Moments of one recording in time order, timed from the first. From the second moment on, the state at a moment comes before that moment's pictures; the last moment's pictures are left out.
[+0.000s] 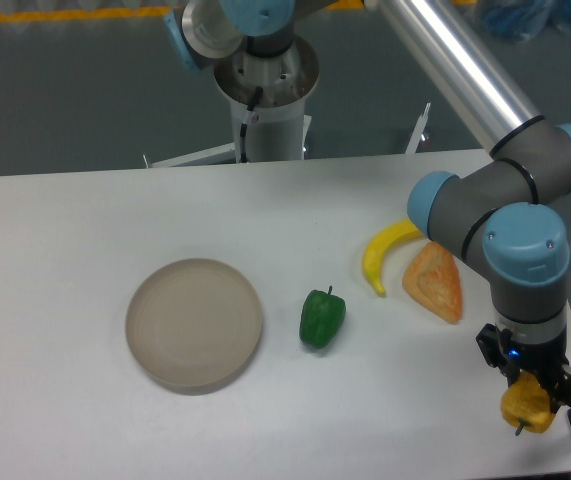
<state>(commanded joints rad) 2.31 -2.29 -1.00 -1.00 1.70 1.29</state>
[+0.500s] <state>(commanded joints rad) 2.31 -2.28 -1.01 -1.00 1.70 1.29</state>
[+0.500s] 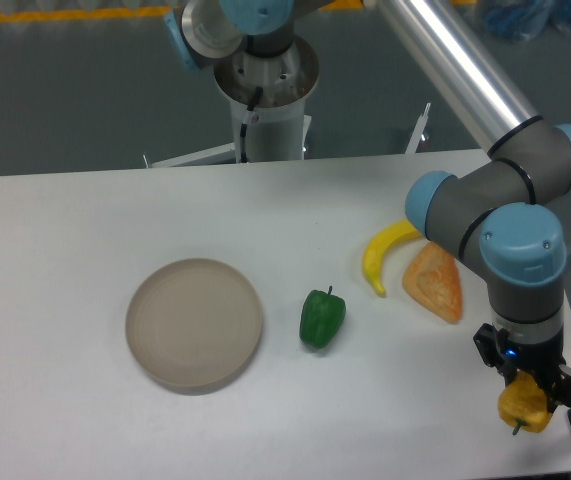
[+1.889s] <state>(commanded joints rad) 1.91 -1.82 -1.57 -1.10 1.54 0.35</state>
